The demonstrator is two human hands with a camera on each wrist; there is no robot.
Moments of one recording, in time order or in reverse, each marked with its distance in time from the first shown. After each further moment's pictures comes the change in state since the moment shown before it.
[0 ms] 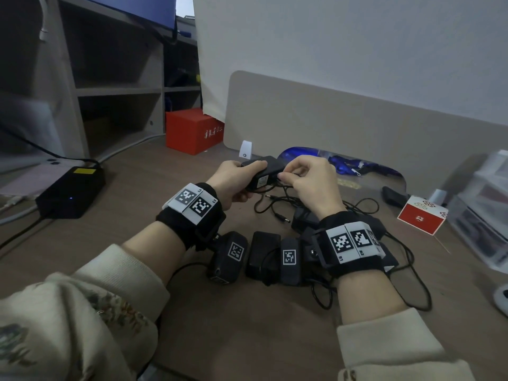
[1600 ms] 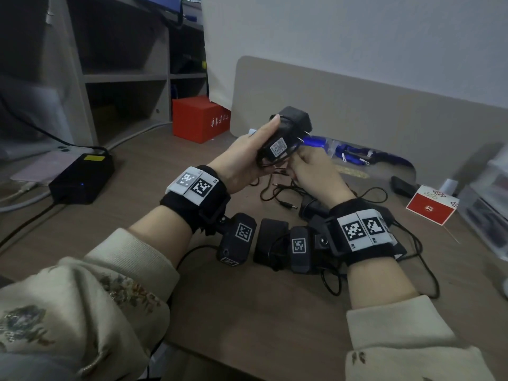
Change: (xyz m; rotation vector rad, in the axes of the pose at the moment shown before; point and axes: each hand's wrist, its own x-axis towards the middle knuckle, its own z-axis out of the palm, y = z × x) left_hand -0.022 0.017 -0.003 -0.408 -0.371 0.226; right_hand -0.006 -0.013 -0.001 0.180 -0.240 -0.021
